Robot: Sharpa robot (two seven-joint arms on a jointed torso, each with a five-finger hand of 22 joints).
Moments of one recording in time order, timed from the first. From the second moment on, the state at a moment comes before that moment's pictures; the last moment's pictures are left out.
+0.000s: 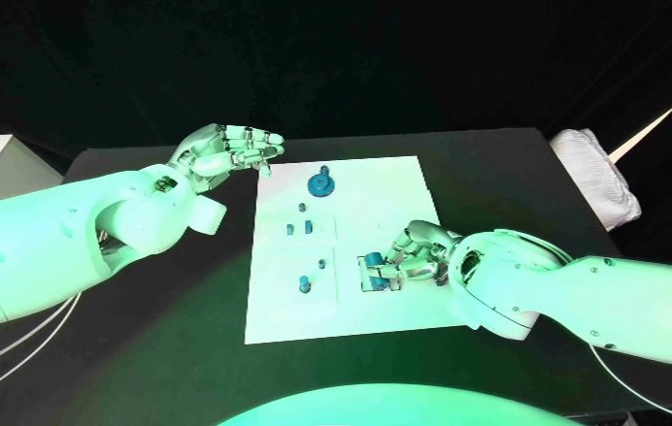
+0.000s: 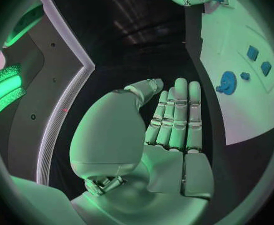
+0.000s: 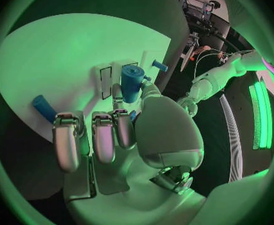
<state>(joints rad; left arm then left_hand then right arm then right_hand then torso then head) 1.21 -0.93 -0.05 1.51 -0.18 -0.13 0.33 1.40 -0.17 0.53 0.00 0.32 0.87 0.22 0.21 0.26 0.92 0.16 0.38 0.08 0.98 0.07 0.95 0.36 0.17 0.76 0.17 0.95 0.72 1.14 -0.93 -0.19 1.88 -1.08 -0.40 -0.55 1.19 -0.05 -0.08 0.29 0.44 1.09 0.07 0.27 0.41 1.47 0.00 1.43 1.31 1.46 -0.06 1.56 1.31 0.02 1.46 0.04 1.54 1.31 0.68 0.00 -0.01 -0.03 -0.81</state>
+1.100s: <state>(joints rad) 1.21 -0.94 -0.05 1.51 -0.18 -0.13 0.32 1.40 -0.17 0.53 0.00 0.32 0.87 0.22 0.21 0.26 0.92 0.16 0.38 0.08 0.98 0.07 0.95 0.36 0.17 0.76 0.17 0.95 0.72 1.13 -0.91 -0.19 1.84 -1.15 -0.39 -0.55 0.95 -0.16 -0.16 0.30 0.05 1.07 0.08 0.28 0.43 1.47 0.00 1.37 1.31 1.46 -0.06 1.55 1.31 0.02 1.46 0.04 1.48 1.31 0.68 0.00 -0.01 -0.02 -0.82</state>
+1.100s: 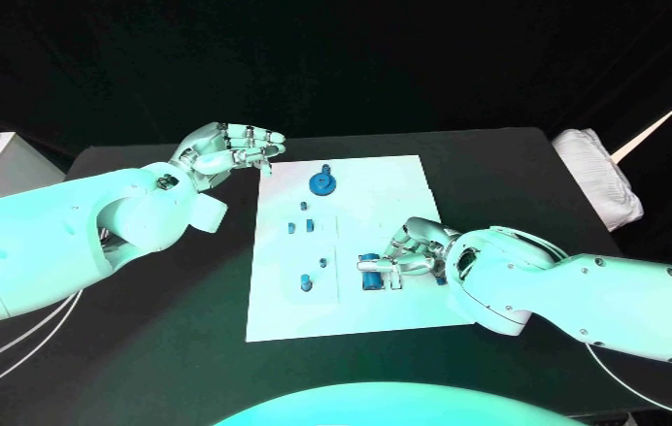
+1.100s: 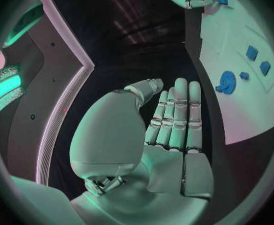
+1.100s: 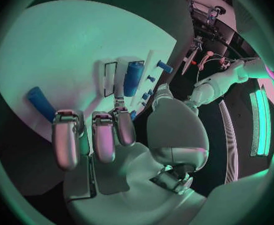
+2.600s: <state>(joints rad) 1.21 -0.94 -0.05 1.51 -0.17 -0.13 0.32 1.40 -0.17 0.53 0.00 0.32 0.87 0.22 0.21 0.26 0.91 0.15 0.38 0.08 0.98 0.07 0.95 0.36 0.17 0.76 0.17 0.95 0.72 1.08 -0.92 -0.18 1.87 -1.38 -0.47 -0.51 1.39 -0.14 -0.03 0.29 0.09 1.09 0.03 0.46 0.56 1.47 -0.04 1.41 1.31 1.47 -0.09 1.54 1.31 0.02 1.46 0.02 1.51 1.31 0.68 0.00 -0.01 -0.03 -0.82</state>
